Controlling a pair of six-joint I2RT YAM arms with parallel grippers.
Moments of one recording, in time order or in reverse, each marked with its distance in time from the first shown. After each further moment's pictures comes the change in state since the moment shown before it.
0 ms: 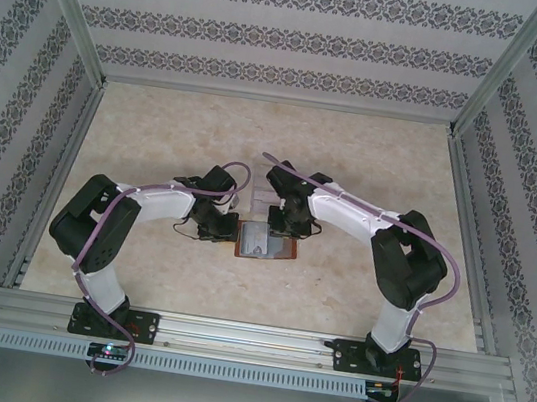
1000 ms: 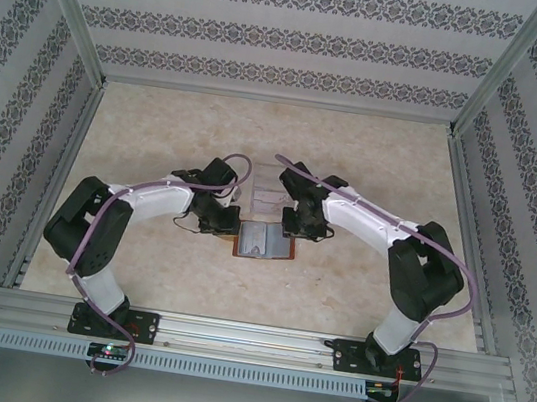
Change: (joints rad) left arm 0.006 -0.040 0.067 -0.068 -0.006 0.026; right arm -0.036 -0.111 -0.072 -0.016 0.063 -0.037
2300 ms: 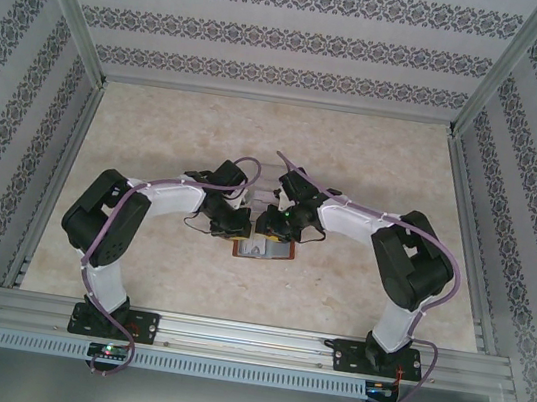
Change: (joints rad) left arm -0.035 0.112 0.040 0.065 0.082 -0.061; right arm -0.021 0.087 -0.127 0.440 -0.429 0.140
